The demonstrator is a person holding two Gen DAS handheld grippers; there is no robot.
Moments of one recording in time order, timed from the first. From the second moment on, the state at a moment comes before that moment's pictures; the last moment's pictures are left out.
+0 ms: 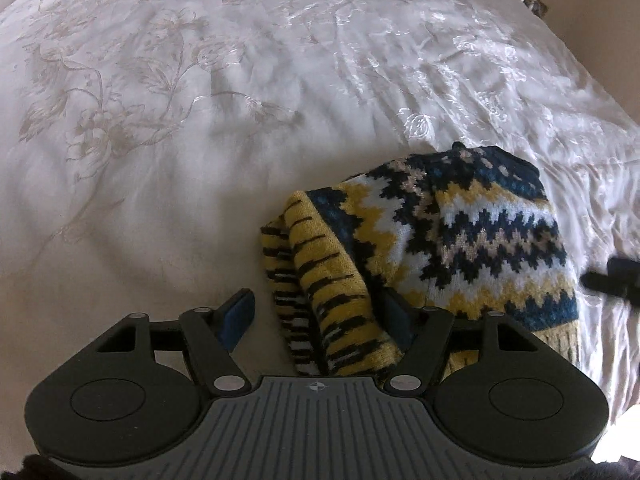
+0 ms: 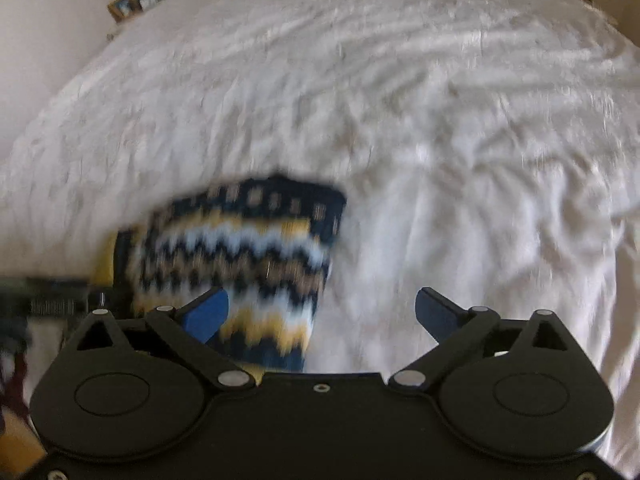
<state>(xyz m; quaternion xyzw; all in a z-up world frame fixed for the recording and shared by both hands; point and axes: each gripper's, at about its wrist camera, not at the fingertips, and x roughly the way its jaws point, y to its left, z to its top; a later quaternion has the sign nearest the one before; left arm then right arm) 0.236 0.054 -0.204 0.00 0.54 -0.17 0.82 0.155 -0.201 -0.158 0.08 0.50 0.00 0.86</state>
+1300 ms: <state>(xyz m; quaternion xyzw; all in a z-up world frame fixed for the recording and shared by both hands) 0.115 0.063 -0.047 0.03 0.43 -0.09 0.90 0.033 -0.147 -0.040 0.08 0.32 -0.03 0.94</state>
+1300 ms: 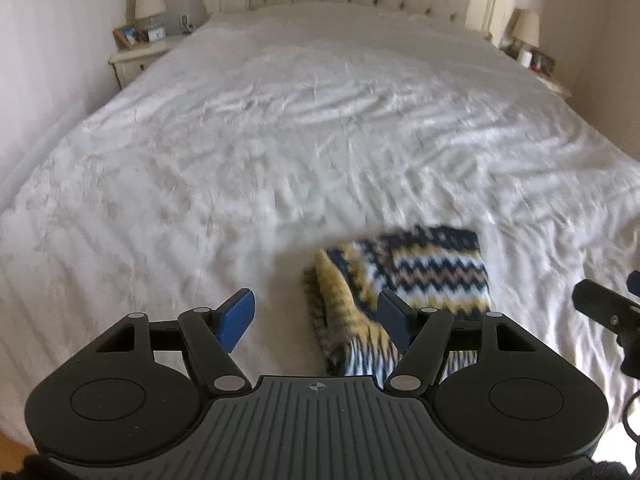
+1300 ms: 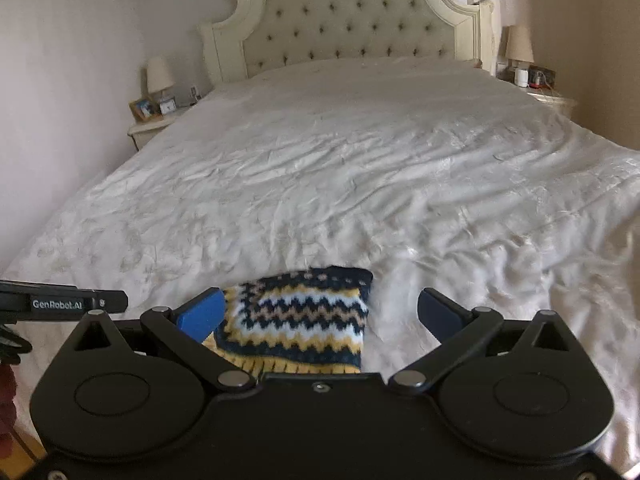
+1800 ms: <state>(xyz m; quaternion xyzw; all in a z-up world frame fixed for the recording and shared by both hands) 0.058 0.060 -0.053 0.04 0.46 -0.07 0.88 -0.007 -0.135 -0.049 0.11 0.40 -0.06 0.91</state>
